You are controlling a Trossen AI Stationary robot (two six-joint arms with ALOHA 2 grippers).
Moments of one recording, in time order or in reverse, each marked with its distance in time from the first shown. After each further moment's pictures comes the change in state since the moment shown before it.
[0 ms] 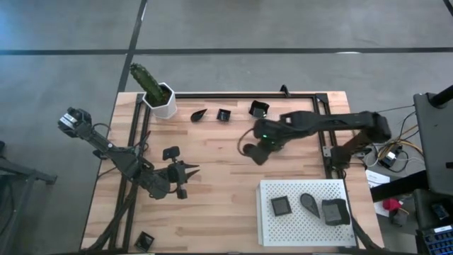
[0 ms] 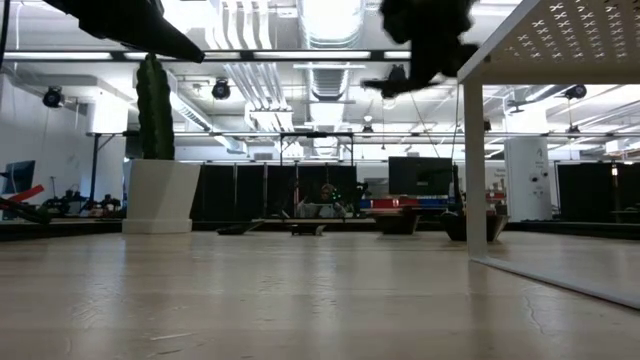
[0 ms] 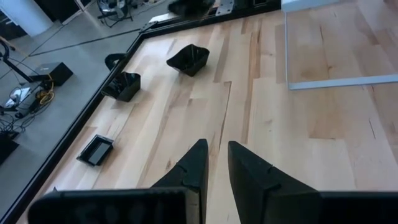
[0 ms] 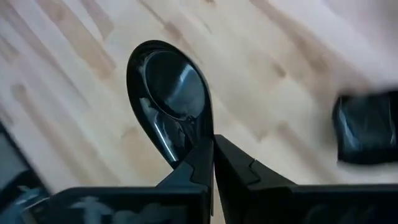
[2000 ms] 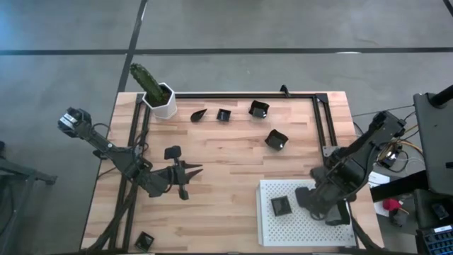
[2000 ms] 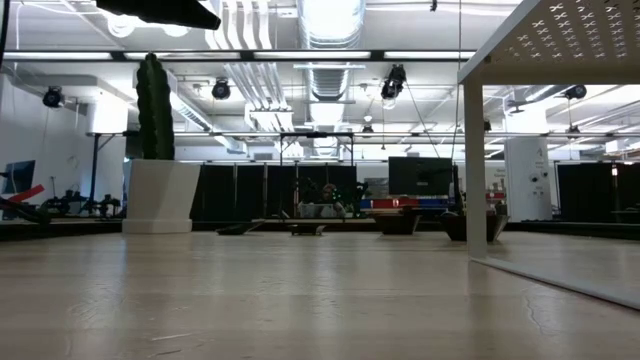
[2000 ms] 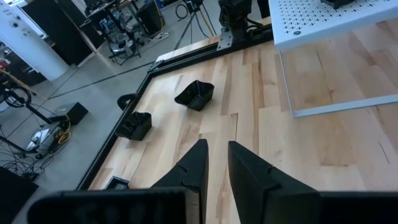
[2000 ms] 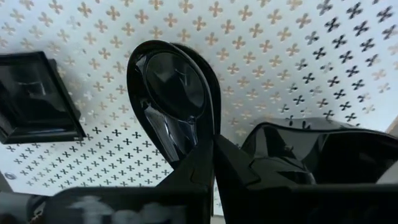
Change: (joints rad) left arm 0.001 0.000 0.003 0.182 -0.037 0.251; right arm 0.768 -0.185 -0.076 -0.325 -0.152 1.441
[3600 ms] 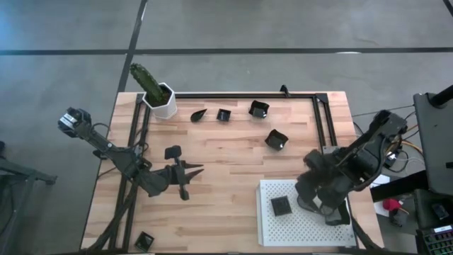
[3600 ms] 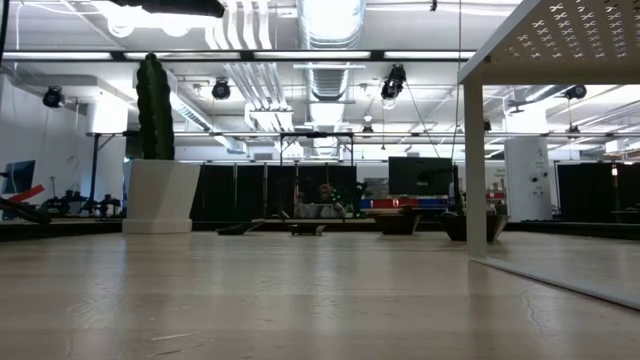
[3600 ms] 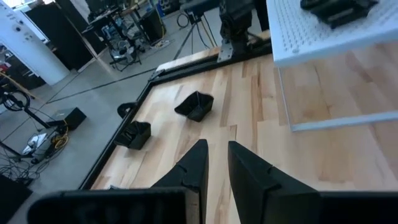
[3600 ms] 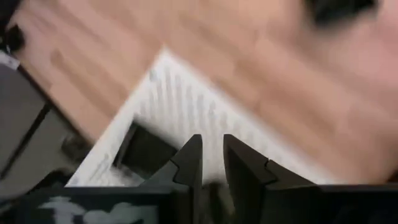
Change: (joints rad) left arm 0.002 0.000 0.010 0.051 -0.001 0.022; right arm -0.001 -0.017 0.159 -0.090 0.596 -0.614
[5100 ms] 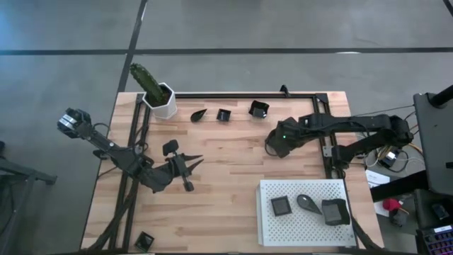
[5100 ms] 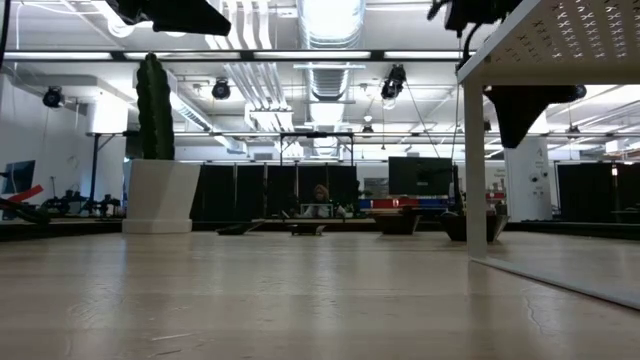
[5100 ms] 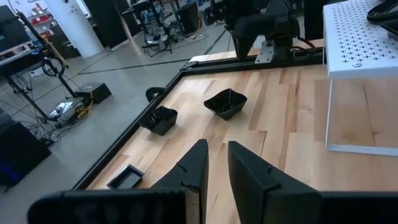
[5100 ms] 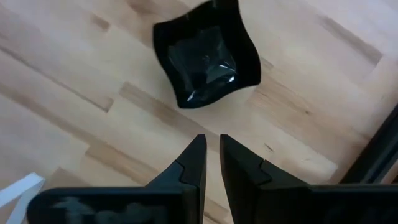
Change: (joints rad) left arm 0.051 0.000 -0.027 0.028 -0.104 -0.144; right arm -0.867 -0.063 -0.493 0.297 -0.250 -0.719
